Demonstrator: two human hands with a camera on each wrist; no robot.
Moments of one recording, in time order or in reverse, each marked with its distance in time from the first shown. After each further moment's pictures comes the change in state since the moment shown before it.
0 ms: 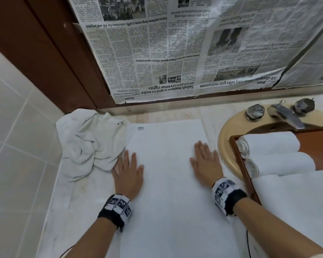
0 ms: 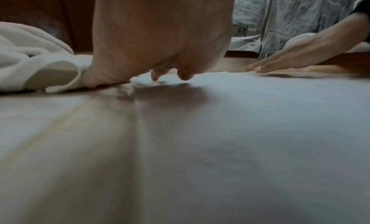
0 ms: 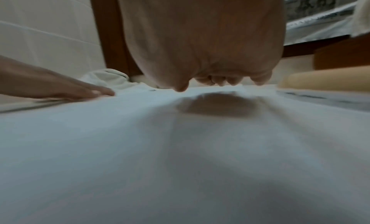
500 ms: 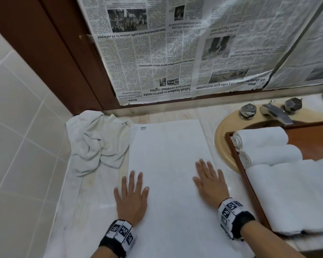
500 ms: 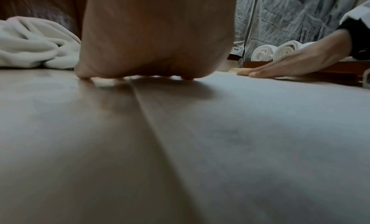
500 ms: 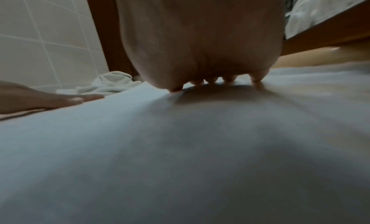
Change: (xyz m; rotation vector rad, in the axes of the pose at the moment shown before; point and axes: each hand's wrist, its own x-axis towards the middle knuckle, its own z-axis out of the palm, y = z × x) left_hand -0.093 -0.024 0.034 0.076 -0.023 0.037; right_hand -0.084 0.009 0.038 0.006 0.004 -0.023
